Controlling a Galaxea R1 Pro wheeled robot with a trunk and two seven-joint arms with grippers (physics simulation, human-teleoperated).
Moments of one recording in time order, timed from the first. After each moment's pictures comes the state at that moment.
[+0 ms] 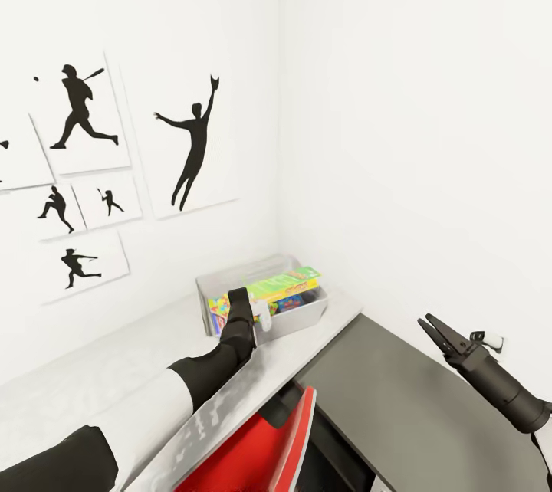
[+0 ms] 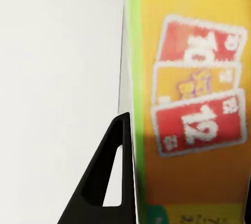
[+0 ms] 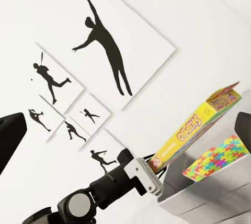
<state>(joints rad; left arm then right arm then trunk) -0.85 -0.11 -0.80 -0.66 -0.71 0.64 0.04 -0.17 -0.20 -0.46 -1.41 -0.87 0.68 1.00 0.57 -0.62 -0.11</state>
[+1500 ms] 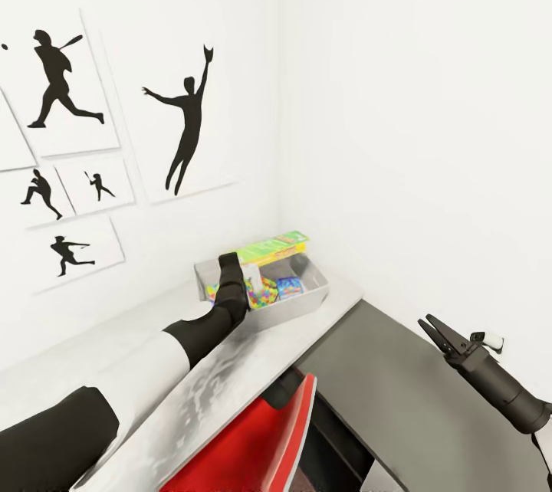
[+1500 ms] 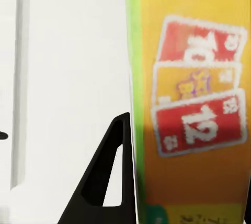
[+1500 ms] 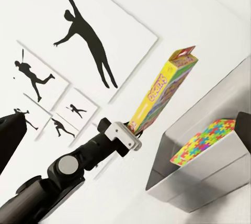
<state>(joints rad) -0.99 -0.08 -0.78 -0.67 -0.74 0.69 0.04 -0.17 -0.21 -0.46 -1.40 -0.87 0.68 1.00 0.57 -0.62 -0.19</state>
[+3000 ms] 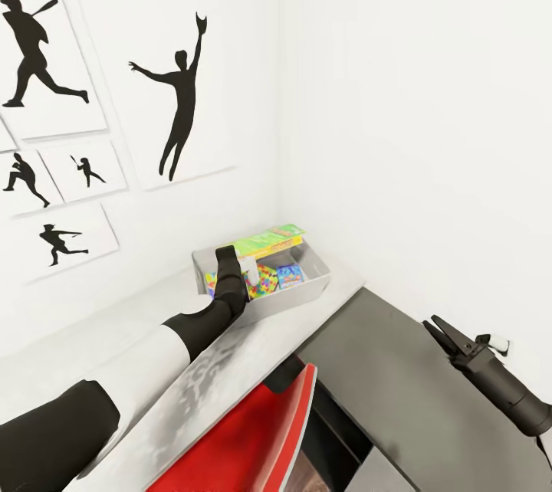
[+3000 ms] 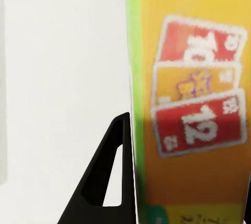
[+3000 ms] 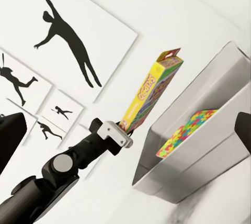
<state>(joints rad) -1.02 -0.08 -0.76 -0.67 -0.77 0.72 0.04 -0.17 -0.21 -0.49 -1.39 -0.87 0.68 1.01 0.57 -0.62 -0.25</state>
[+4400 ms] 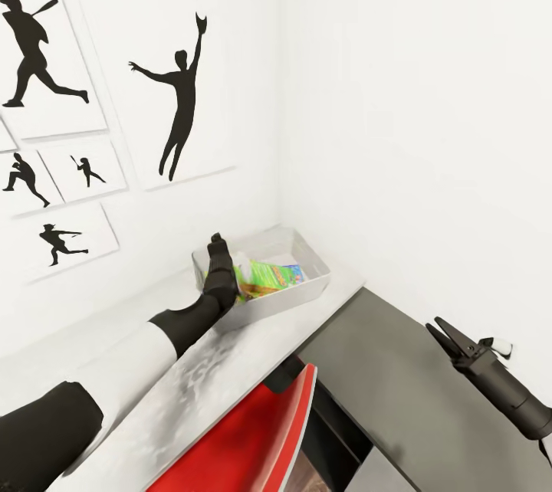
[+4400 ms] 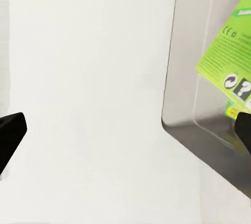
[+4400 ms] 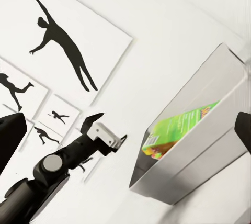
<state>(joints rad) -1.02 -0.02 -0.76 -0.76 -0.77 0.73 -0.04 -0.17 -0.21 -0.50 -1.36 -0.87 0.68 1.01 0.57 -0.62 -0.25</state>
